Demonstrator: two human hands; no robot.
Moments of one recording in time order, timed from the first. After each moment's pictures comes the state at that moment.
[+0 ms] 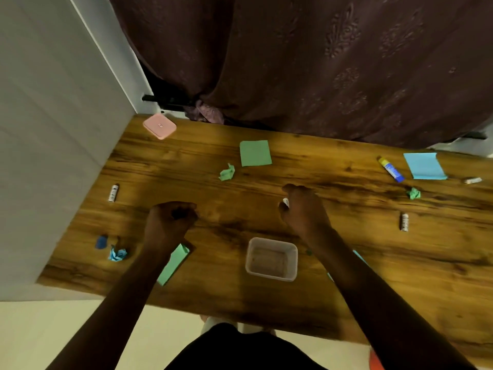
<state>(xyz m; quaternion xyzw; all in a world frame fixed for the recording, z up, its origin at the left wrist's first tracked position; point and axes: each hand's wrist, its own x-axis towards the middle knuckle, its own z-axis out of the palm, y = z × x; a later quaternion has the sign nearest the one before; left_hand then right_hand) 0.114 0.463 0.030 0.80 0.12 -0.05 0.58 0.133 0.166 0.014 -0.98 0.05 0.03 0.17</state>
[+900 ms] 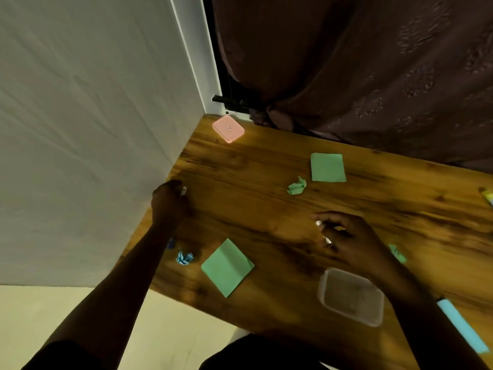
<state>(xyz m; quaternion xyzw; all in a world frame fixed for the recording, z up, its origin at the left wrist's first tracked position) 0.213 0.642 -0.016 0.94 0.20 -0.01 0.27 0.135 0.238 0.041 -0.83 0.07 0.17 0.53</state>
